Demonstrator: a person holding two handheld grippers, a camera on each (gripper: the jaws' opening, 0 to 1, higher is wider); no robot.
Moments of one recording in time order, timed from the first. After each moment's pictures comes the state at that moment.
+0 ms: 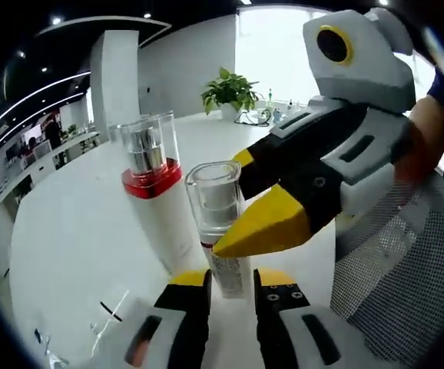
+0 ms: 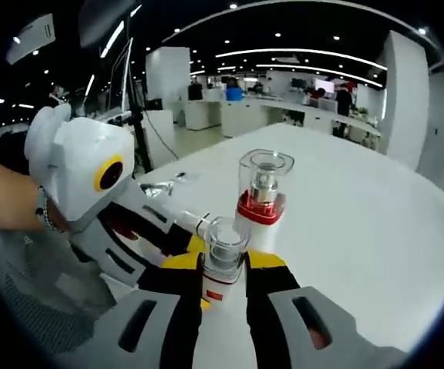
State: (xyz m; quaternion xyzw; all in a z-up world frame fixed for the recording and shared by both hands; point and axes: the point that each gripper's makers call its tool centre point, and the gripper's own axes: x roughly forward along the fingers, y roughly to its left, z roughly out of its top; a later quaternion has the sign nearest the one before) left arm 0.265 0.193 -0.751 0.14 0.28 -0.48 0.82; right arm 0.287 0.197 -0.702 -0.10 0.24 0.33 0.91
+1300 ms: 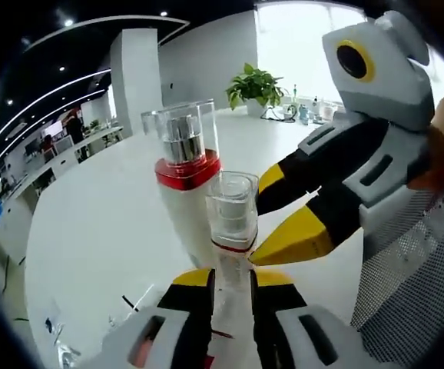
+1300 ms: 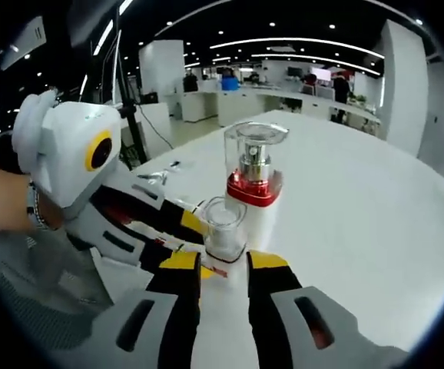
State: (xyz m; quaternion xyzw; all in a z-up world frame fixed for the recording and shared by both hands) left arm 0.289 0.210 -0.756 0.15 0.29 -0.42 0.85; right arm 0.289 0.193 -0.723 -0.09 0.28 0.33 0.90
